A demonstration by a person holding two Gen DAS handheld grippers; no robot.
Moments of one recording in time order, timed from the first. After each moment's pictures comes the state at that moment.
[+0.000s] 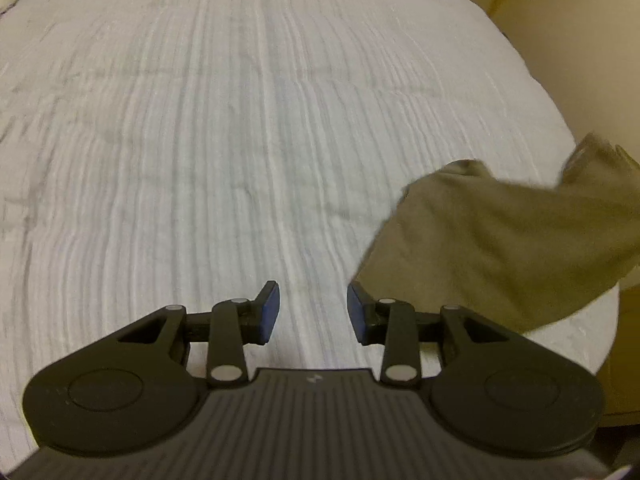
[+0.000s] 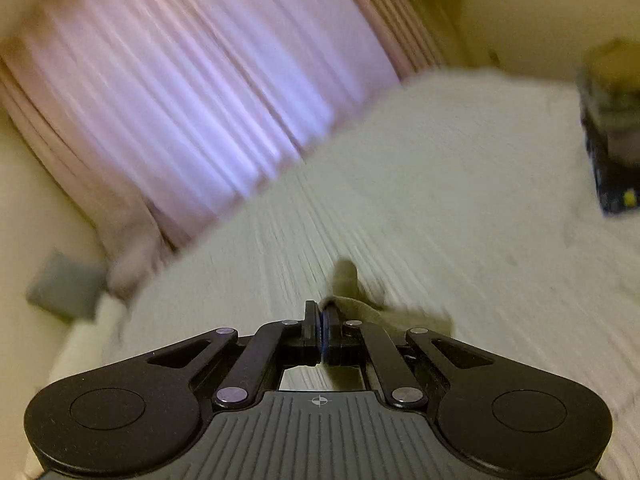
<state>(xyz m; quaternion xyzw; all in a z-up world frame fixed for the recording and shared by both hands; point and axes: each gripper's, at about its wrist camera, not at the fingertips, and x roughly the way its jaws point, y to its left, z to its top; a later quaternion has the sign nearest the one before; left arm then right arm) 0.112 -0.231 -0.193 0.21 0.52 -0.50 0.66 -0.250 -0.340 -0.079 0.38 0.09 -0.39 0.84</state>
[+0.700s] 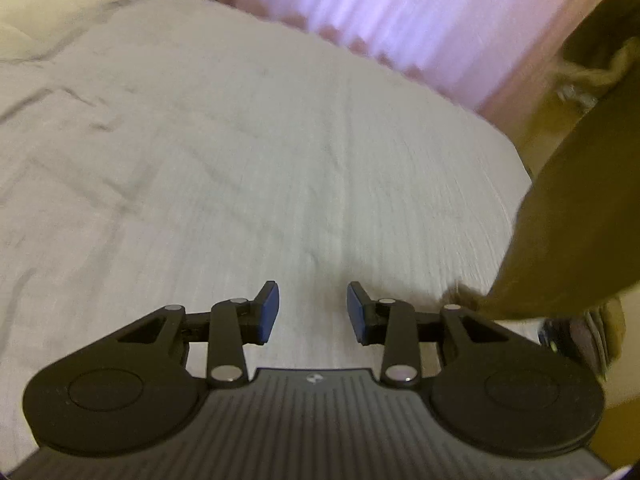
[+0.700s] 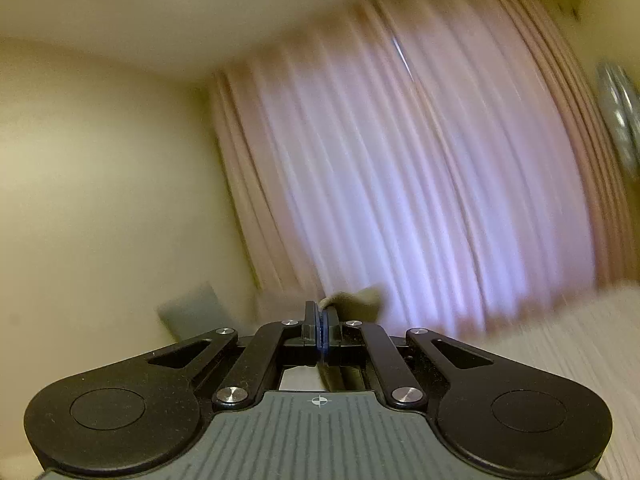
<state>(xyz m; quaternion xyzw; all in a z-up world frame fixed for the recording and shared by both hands) 0.174 -0.087 -0.113 0.03 0.48 -0.44 0.76 -0.059 -0.271 0.156 0.15 -0.07 -0.20 0.97</state>
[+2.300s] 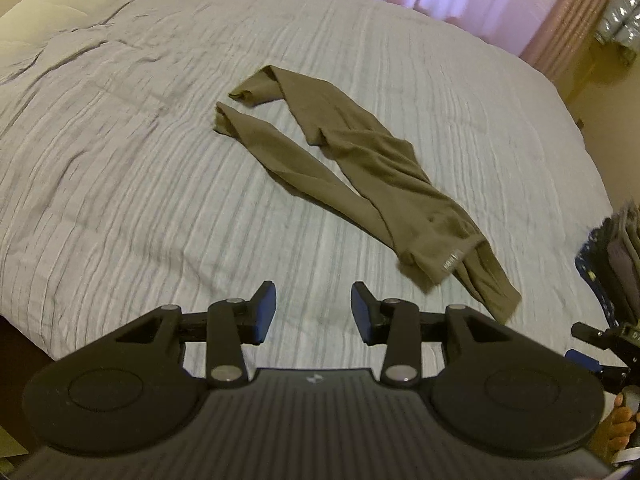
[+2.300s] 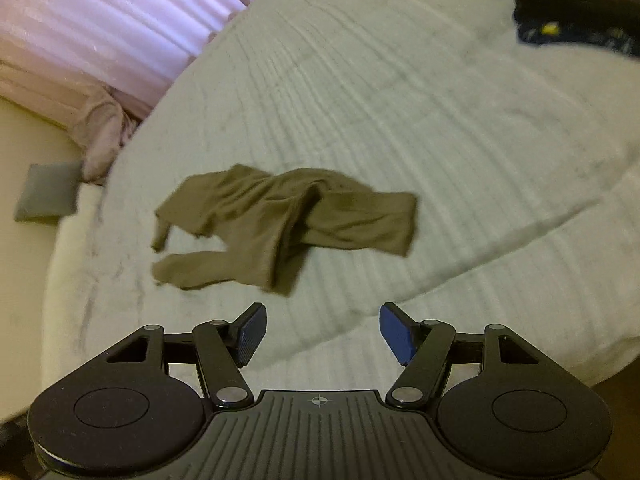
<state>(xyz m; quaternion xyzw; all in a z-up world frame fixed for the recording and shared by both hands) -0.040 -0.058 -0.128 0.12 0.51 -0.35 0.77 -0.381 -0.301 -0.206 0.54 0.29 -0.29 0.73</state>
